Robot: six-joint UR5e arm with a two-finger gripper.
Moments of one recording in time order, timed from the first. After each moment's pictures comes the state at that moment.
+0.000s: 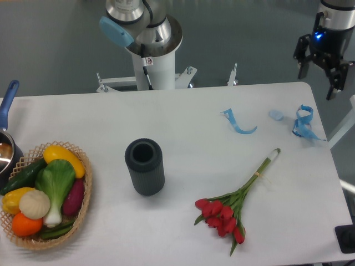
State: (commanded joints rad) arm 2.98 -1.75 -1.47 -1.29 1.36 2.05
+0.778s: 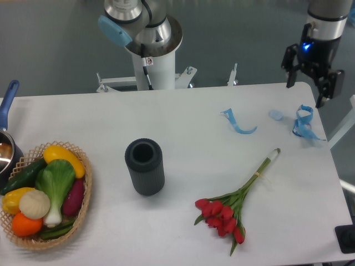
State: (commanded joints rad) arm 2.91 -1.75 -1.54 -1.21 1.36 1.80
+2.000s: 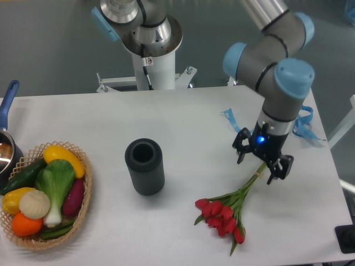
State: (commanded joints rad) arm 2.72 -2.07 -1.58 -0.92 1.28 1.42
